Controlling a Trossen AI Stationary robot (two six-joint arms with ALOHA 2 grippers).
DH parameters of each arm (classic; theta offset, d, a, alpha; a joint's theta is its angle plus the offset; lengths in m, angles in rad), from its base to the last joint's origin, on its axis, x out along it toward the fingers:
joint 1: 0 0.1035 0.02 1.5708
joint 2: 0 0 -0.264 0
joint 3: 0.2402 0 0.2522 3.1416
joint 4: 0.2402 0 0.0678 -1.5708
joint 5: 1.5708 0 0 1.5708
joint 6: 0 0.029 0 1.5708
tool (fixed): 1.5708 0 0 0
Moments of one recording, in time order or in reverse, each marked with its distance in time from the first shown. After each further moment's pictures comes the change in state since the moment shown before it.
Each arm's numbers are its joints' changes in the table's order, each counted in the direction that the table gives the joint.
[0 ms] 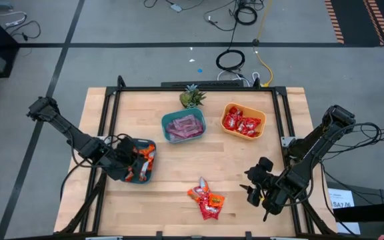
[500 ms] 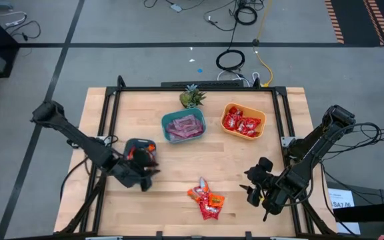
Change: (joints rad) left arm 0.022 -0.213 0.004 -0.343 0.035 0.551; right arm 0.000 0.000 0.000 -0.007 -0.001 0.005
